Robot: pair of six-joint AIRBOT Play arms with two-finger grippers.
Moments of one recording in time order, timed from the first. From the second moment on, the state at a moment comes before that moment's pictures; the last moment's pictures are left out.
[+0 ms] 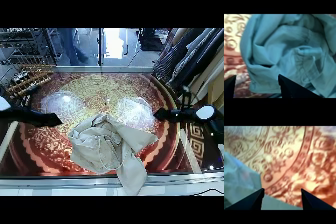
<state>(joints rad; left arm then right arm) 0.07 -1.22 1.25 1.03 -1.37 -1.21 -0.15 -1.16 1.08 -1.02 1.02 1.29</state>
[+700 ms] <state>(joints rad) -0.53 -1.33 0.96 1.20 -0.84 -0.85 -0.02 -1.22 0.90 -0.99 0.99 0.85</state>
